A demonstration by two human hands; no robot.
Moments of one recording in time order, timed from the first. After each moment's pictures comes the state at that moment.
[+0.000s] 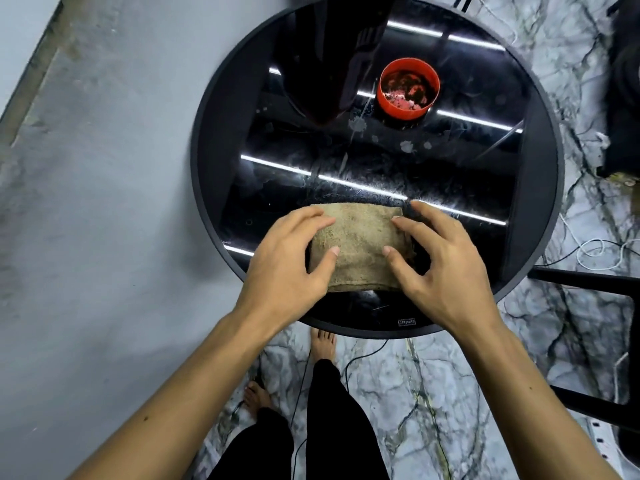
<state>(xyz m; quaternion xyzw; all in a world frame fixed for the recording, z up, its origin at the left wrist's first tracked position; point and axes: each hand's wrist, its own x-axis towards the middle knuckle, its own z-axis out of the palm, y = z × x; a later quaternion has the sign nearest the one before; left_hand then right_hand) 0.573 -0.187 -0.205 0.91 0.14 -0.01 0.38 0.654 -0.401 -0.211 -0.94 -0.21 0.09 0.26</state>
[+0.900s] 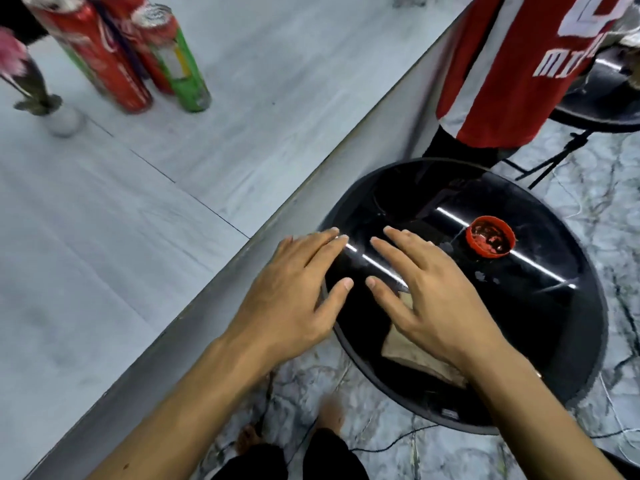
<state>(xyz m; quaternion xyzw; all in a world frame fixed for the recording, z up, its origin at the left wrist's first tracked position) 0.491 -0.095 -0.041 0.94 0.19 0.08 0.26 0.643 -0.254 -0.055 -0.84 -0.50 0.09 0.17</state>
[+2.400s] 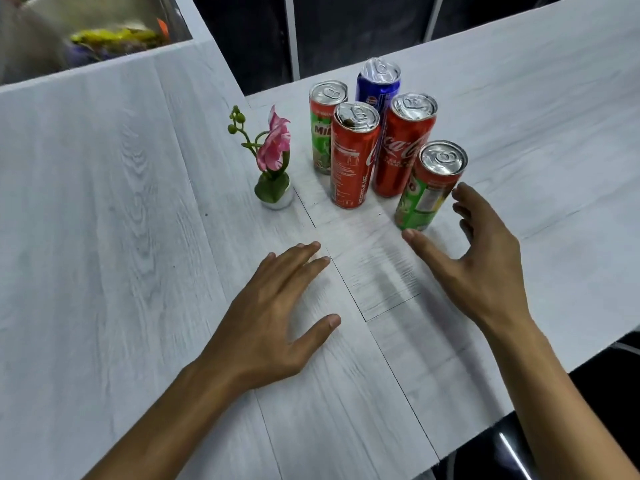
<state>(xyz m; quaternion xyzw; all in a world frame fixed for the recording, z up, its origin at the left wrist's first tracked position) 0.384 0.165 -0.035 0.88 0.39 0.15 0.22 0.666 0.128 -0.032 -0.75 -0.49 0.15 0.41</state>
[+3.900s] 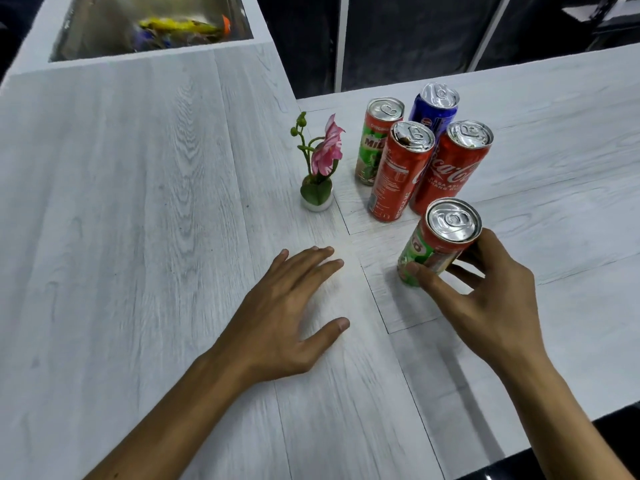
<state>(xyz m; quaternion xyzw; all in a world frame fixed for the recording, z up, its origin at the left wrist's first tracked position) 0.367 0.162 -0.031 0.86 0.42 0.18 0.23 0.633 0.126 -0.010 -0.66 -0.56 0.21 0.44</state>
